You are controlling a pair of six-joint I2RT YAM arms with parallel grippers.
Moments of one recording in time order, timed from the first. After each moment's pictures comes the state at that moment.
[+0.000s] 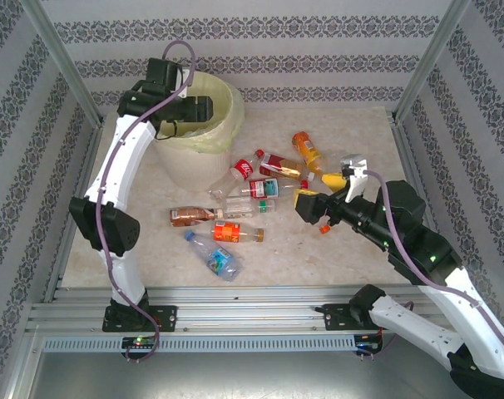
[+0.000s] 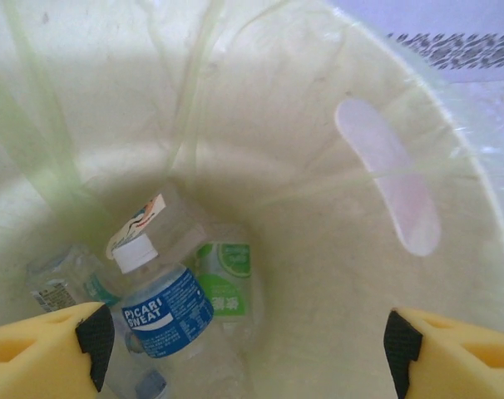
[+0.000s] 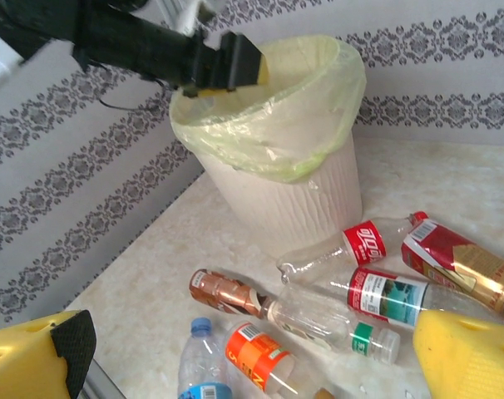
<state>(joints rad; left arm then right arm) -0.21 1.89 2.16 -0.99 0.10 -0.19 0.65 0.71 1.08 -0.61 -0.11 0.36</state>
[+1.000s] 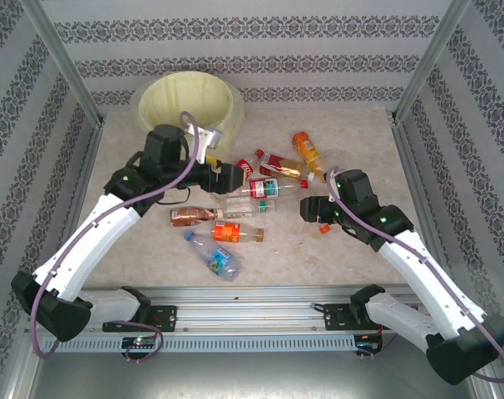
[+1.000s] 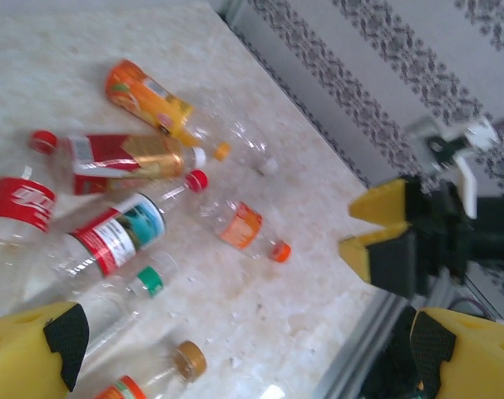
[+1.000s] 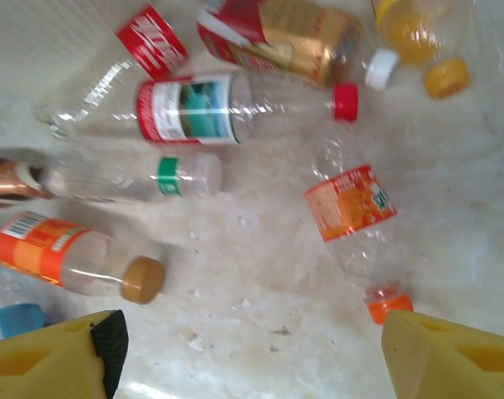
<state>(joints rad) -0.51 1.25 1.33 -0.60 0.45 -0.30 0.41 0.96 0.91 -0.79 -0.06 0.36</state>
